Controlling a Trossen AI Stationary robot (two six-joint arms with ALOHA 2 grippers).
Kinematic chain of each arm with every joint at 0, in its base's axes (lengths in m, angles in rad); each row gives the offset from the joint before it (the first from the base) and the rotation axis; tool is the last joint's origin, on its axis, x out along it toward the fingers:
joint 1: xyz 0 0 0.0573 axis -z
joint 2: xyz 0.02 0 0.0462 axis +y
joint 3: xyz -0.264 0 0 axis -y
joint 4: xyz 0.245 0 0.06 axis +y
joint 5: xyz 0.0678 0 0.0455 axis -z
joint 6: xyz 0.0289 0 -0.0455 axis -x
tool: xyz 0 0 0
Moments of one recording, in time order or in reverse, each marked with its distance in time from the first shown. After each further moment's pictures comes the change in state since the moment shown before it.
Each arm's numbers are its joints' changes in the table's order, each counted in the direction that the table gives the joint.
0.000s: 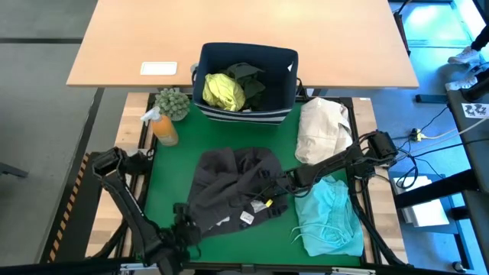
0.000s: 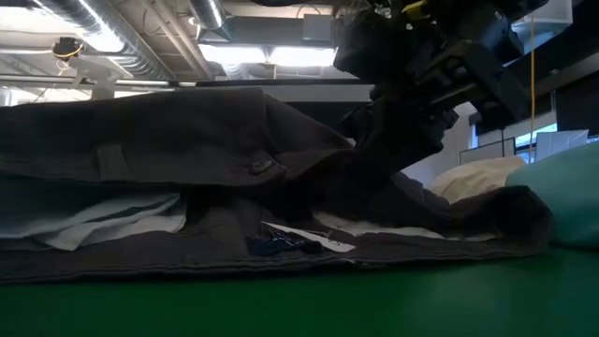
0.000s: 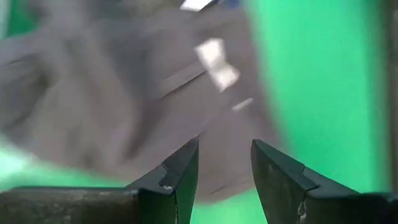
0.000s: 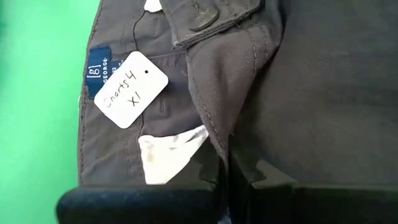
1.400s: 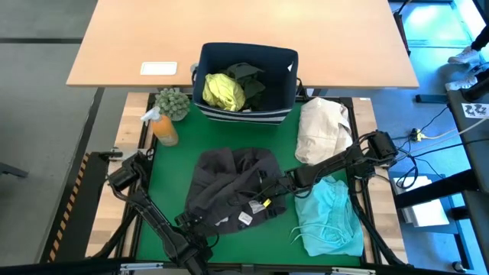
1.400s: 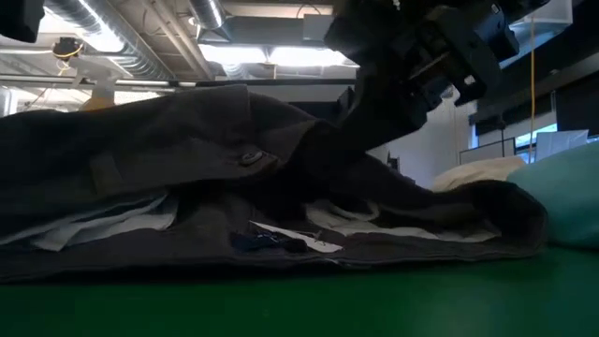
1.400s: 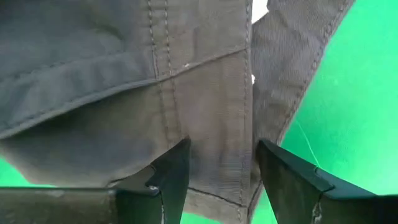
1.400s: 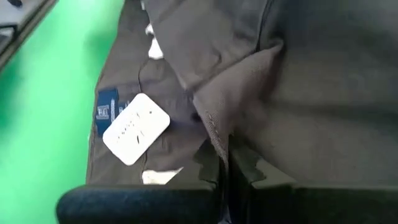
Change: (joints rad) left arm -0.101 0.227 -0.039 -0.127 0.286 0.568; right arm 0.000 0.000 0.000 -0.132 0.016 -0.034
